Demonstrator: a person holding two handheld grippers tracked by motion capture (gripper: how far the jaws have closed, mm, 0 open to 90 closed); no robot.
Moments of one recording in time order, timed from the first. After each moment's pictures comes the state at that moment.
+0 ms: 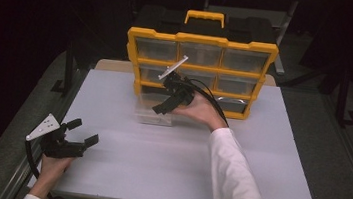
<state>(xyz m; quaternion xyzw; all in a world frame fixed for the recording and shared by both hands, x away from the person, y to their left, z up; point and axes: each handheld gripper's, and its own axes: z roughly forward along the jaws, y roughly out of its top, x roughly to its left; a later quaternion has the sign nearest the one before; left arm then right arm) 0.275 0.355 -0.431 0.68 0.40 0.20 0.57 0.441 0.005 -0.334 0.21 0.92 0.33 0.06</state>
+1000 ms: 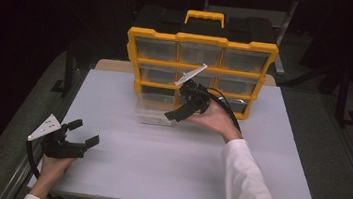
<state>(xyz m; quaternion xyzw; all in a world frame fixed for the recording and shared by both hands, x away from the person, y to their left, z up) 0.275 0.353 -0.432 0.69 0.40 0.20 0.57 0.419 -0.037 -0.338 0.22 0.91 0.36 0.06</state>
